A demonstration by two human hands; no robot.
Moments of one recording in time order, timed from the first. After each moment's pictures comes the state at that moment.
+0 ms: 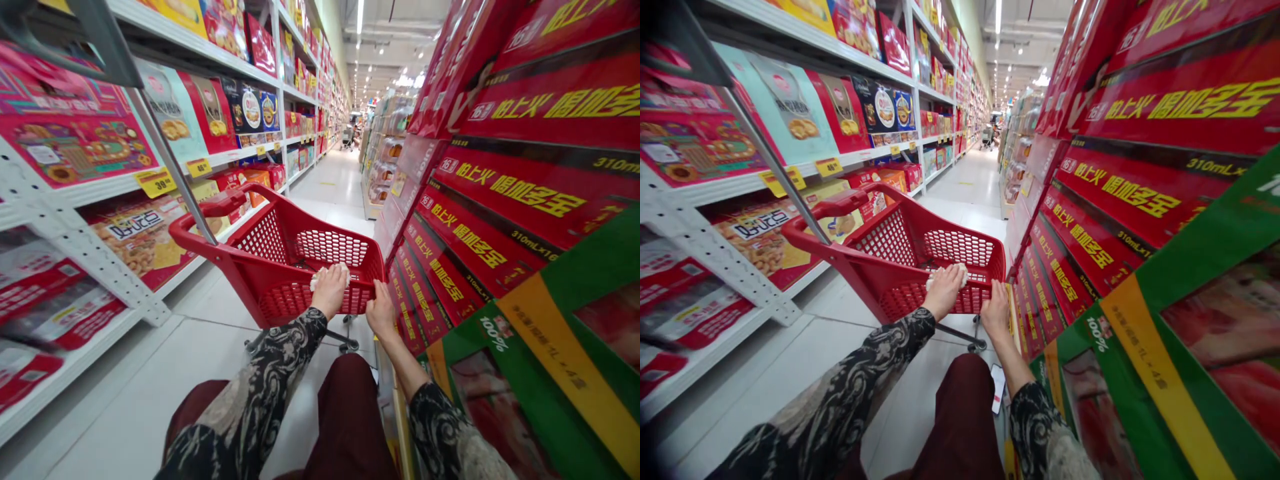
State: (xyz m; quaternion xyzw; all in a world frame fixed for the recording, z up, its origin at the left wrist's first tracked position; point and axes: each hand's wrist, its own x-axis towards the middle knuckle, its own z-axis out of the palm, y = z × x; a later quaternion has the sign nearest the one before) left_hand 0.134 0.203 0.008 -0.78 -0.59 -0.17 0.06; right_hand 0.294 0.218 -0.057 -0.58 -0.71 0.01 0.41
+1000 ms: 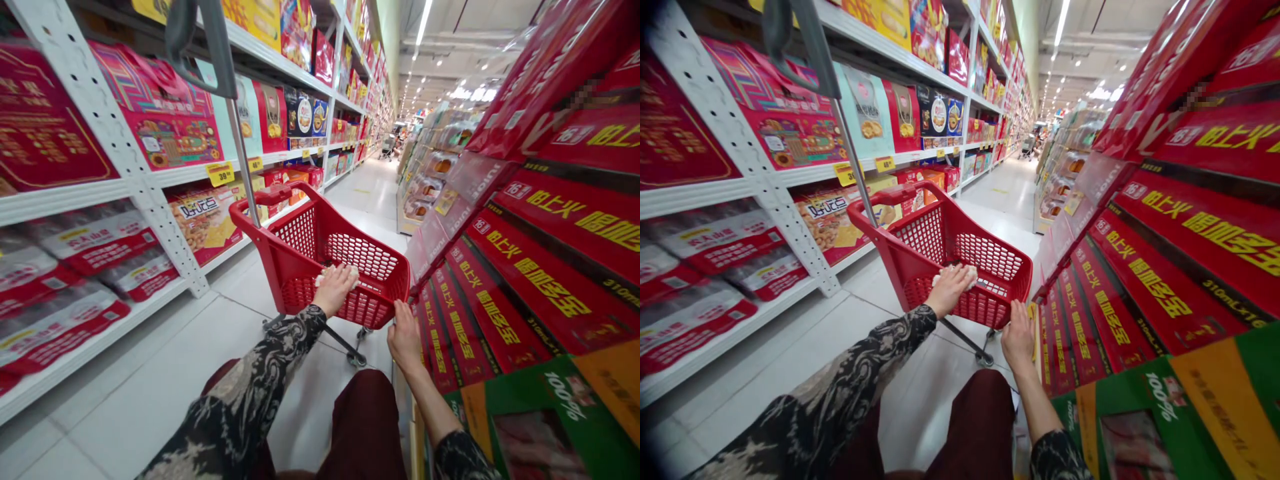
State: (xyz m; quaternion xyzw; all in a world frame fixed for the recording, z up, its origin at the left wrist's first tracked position) left_hand 0.055 0.202 -0.009 -0.77 -0.59 -0.19 0.12; right_hand 0.284 0.199 -0.059 -0.55 -0.78 -0.04 0.29
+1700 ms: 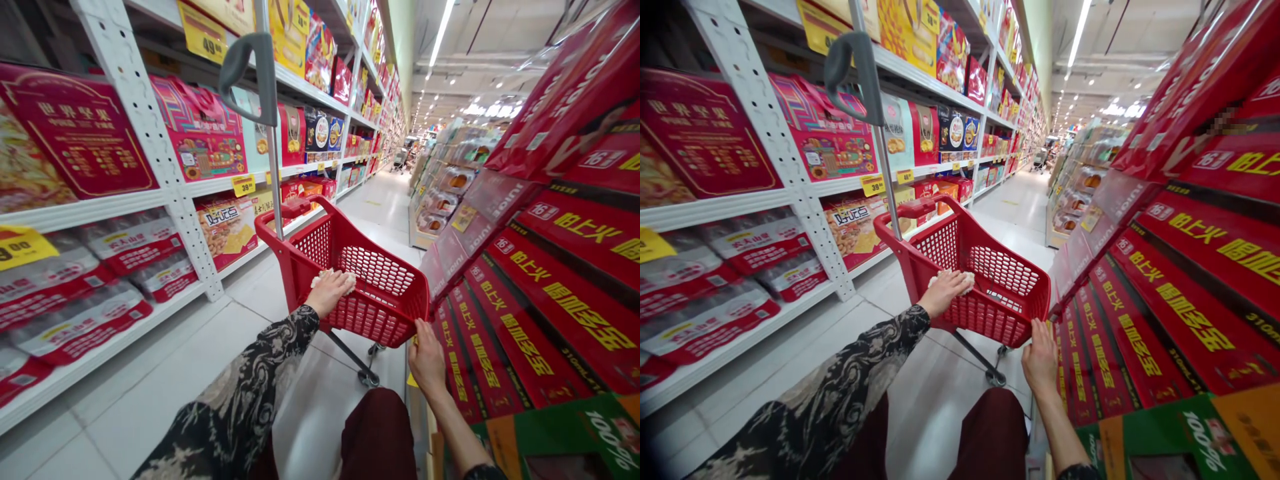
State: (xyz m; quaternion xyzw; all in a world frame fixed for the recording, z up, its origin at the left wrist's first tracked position) left_hand -0.012 0.195 0.007 -0.78 -0.57 -0.20 0.14; right_hand 0.298 0.209 -0.073 -0.52 -0.79 -0.09 0.31
